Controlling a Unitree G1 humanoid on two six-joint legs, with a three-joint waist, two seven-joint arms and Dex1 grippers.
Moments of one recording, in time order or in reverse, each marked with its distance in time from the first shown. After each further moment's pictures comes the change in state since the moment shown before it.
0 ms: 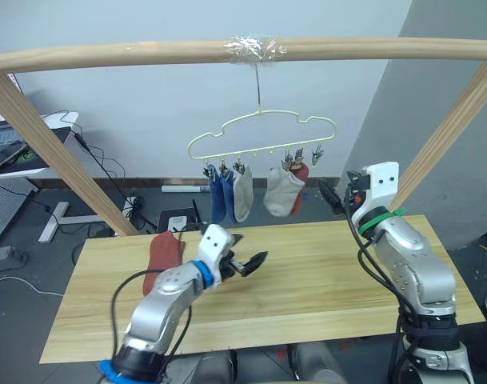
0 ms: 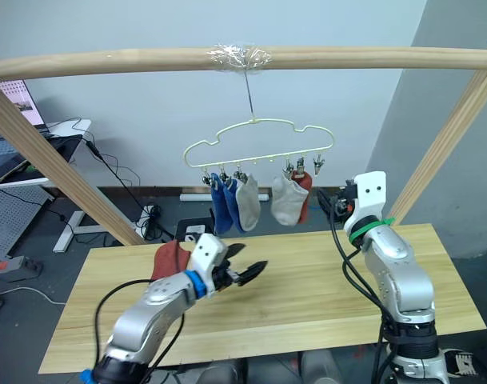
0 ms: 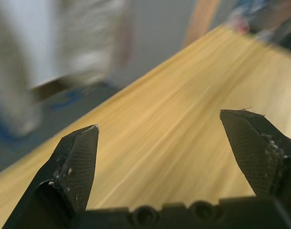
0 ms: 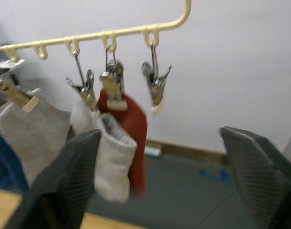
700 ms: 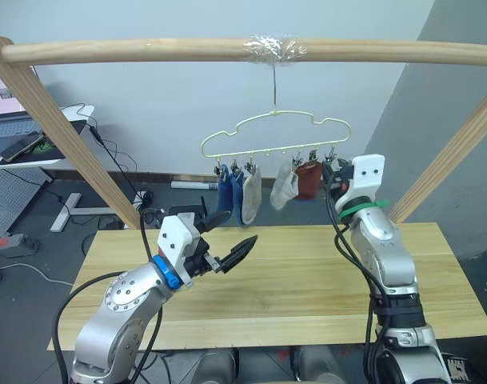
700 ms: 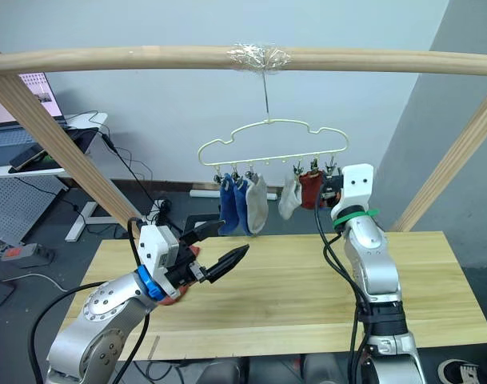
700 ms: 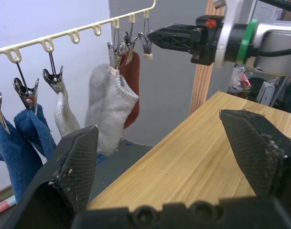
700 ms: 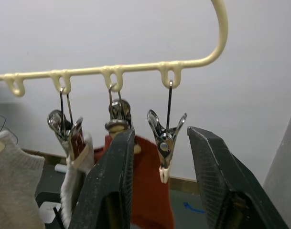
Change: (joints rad) left arm 0.088 0.068 0.138 -0.305 -0.231 -0.024 -0.097; right arm -0.120 0.119 0.026 0.237 -0.127 -0.216 -0.099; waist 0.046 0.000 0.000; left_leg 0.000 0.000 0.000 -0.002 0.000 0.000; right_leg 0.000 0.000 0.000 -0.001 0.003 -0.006
